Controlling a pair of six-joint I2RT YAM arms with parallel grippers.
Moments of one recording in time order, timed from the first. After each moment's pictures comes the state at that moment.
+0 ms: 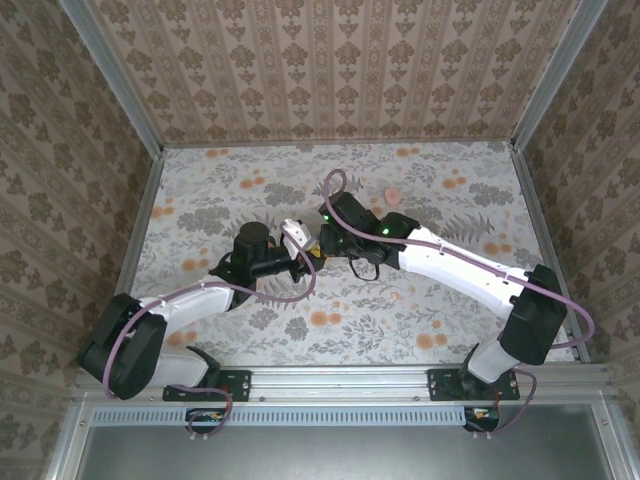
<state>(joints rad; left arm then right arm) -0.63 1.31 0.54 0.46 0.57 0.15 0.86 1.55 1.37 -0.68 0.19 0.76</state>
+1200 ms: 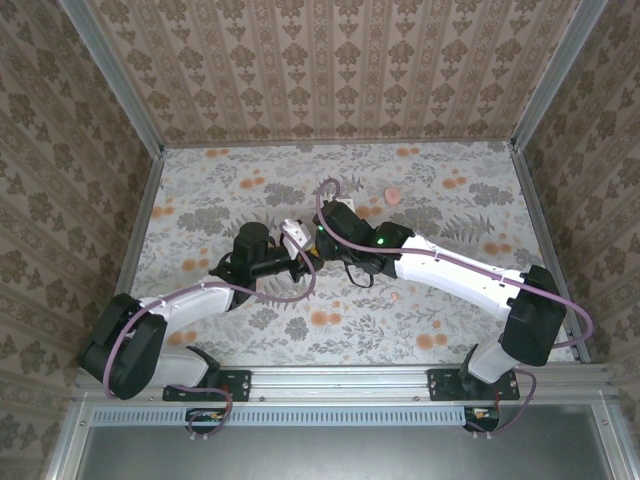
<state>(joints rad) -0.63 1.31 0.54 0.47 0.56 0.15 0.91 1.56 1.33 -0.59 0.28 0.73</state>
